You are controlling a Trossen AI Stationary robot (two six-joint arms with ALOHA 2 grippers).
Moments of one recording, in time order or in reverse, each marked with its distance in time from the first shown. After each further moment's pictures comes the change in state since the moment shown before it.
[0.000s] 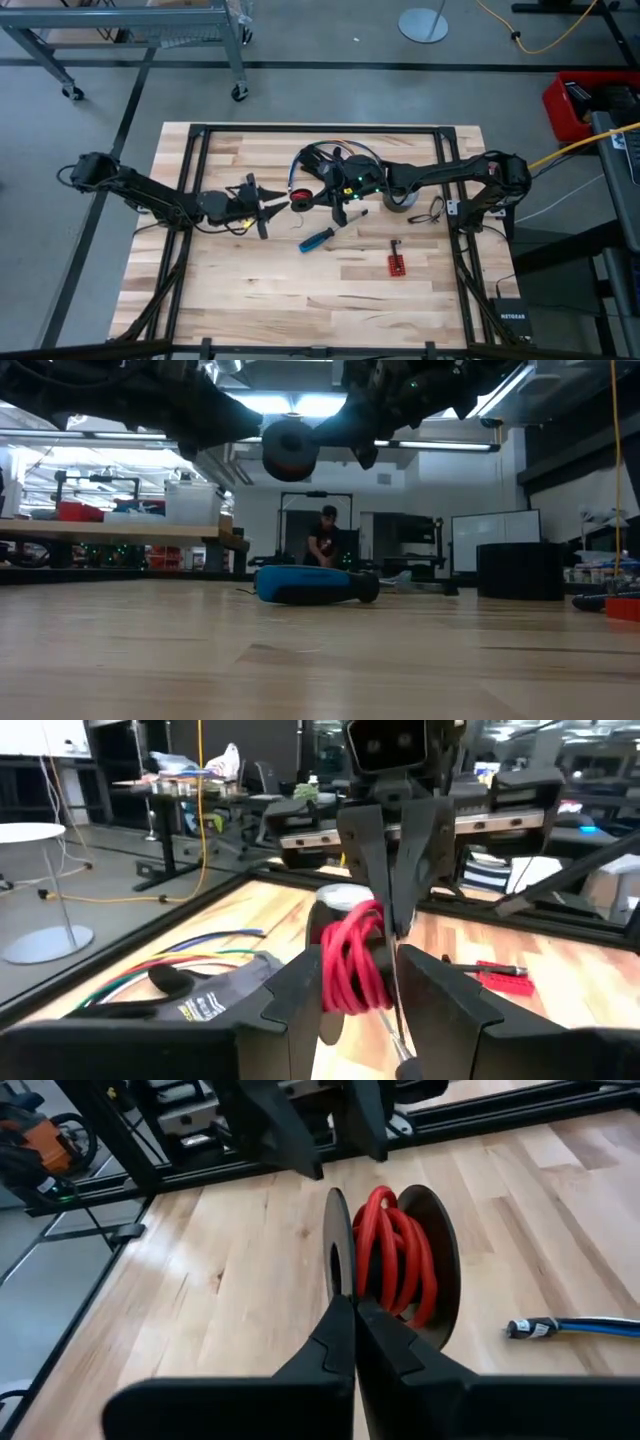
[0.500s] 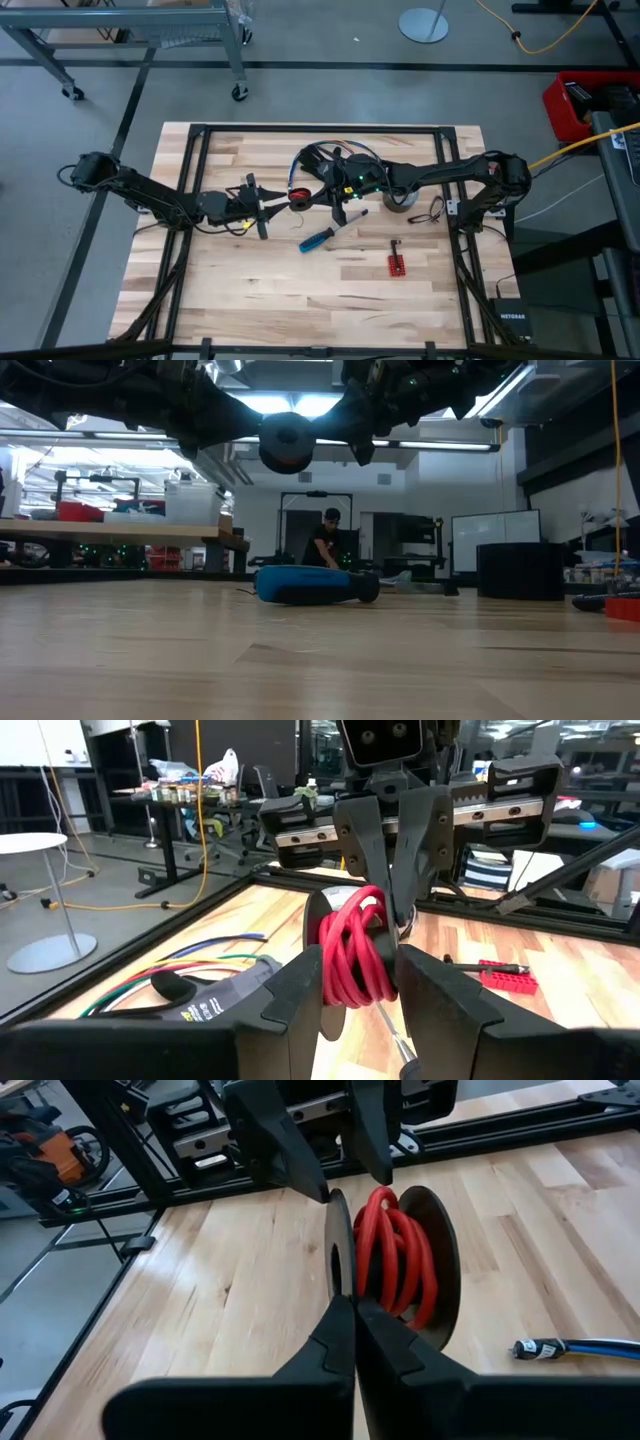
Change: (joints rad) left arm -0.003 0.001 0.000 0.010 -0.001 0.030; right arm 0.002 0.000 0.000 0.039 -0.021 0.002
